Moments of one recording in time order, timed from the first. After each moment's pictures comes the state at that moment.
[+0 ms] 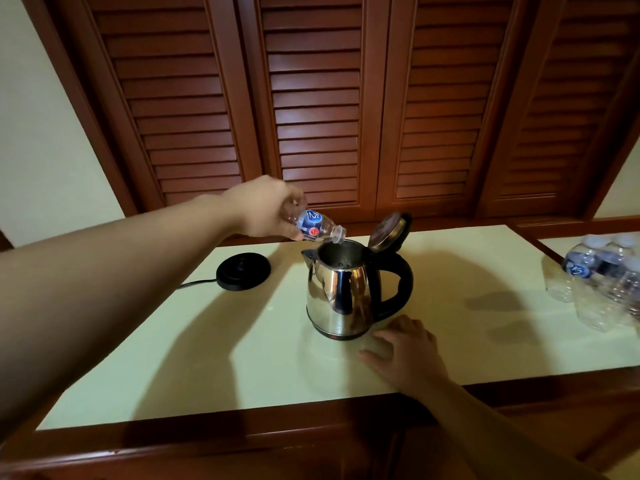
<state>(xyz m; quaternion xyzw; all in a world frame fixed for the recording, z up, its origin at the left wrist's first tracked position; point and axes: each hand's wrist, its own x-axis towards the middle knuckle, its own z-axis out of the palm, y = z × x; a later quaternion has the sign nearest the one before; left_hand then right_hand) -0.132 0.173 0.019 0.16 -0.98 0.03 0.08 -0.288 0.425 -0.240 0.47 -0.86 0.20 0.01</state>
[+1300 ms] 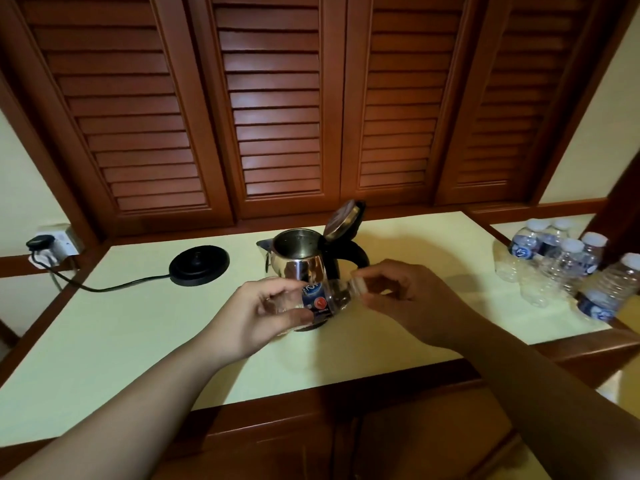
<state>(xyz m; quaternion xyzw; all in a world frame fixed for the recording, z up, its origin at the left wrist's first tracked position) -0.106 0.285 -0.131 0.14 -0.83 -0.50 0.22 -0.300 0.486 -0.097 0.56 -0.70 0.42 -0.15</state>
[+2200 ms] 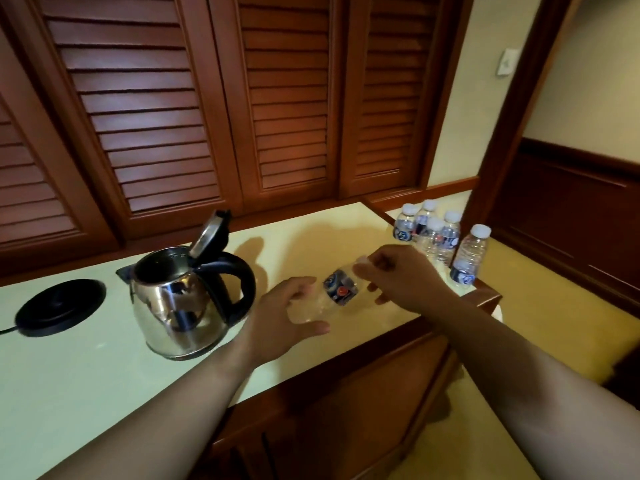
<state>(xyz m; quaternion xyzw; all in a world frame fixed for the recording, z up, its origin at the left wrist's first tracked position) -0.276 0.381 -0.181 0.08 -0.90 -0.41 0.15 -0.409 0.592 -0.099 0.30 -0.86 0.40 -0.07</state>
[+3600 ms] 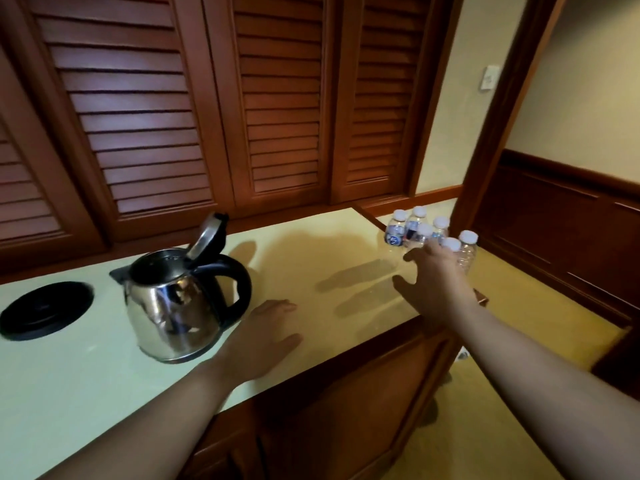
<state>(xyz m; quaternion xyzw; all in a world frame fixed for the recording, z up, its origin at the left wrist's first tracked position) -0.261 0.364 -0.203 0.08 -0.96 -0.25 0.10 -0.440 0.632 -0.119 0.25 -0.95 0.10 0.16</state>
